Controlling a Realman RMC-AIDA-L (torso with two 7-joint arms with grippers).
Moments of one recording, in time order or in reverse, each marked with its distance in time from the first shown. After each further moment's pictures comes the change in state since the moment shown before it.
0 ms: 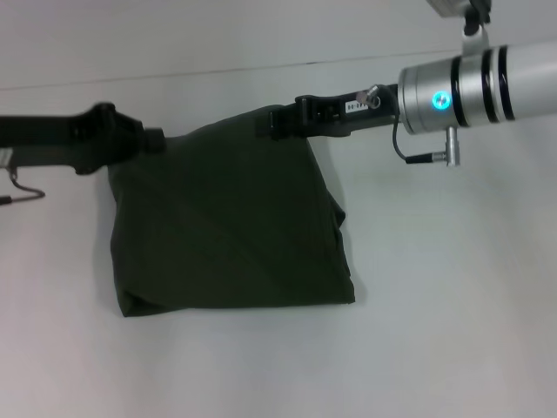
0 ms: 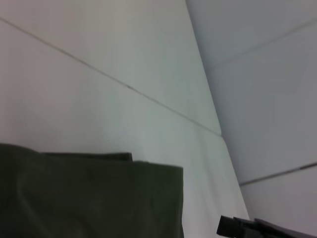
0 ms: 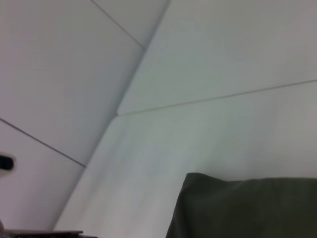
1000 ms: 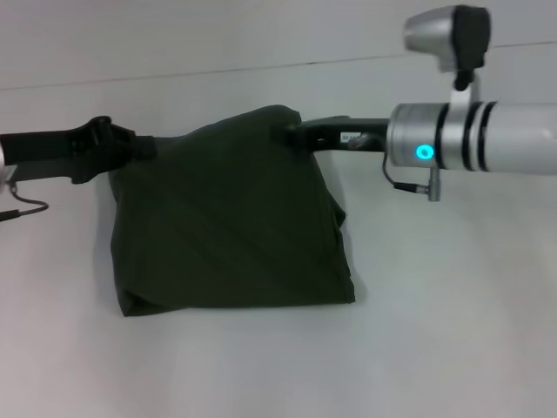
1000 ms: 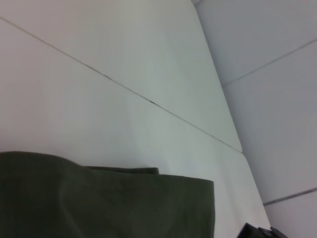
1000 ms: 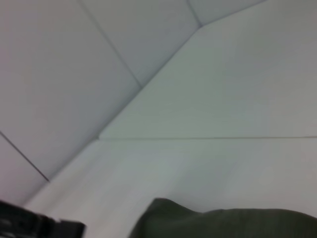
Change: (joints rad) left arm 0.042 -0.036 -0.002 0.001 -0.012 -0.109 0.054; right arm -0.080 0.065 -0.058 0.086 0.224 0.222 -0.527
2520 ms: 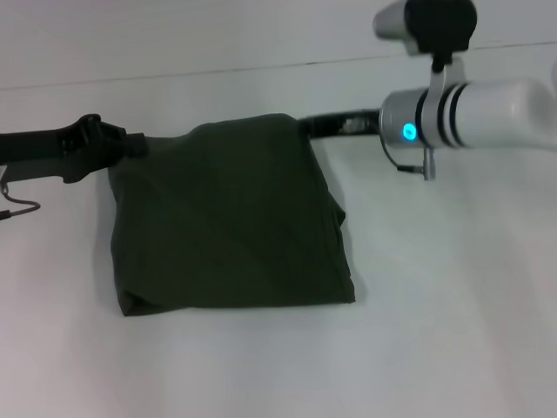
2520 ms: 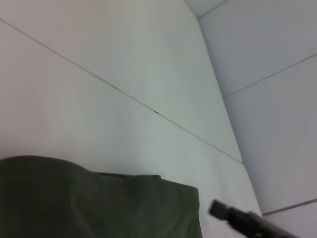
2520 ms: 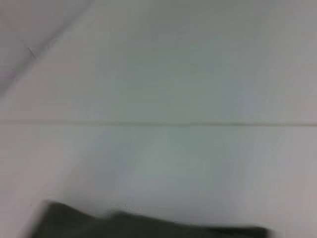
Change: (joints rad) left arm 0.028 -0.006 -0.006 -0.038 -0.015 0.012 -0.015; right arm 0.066 -0.022 -0.222 -0.021 -0.120 0.305 0.364
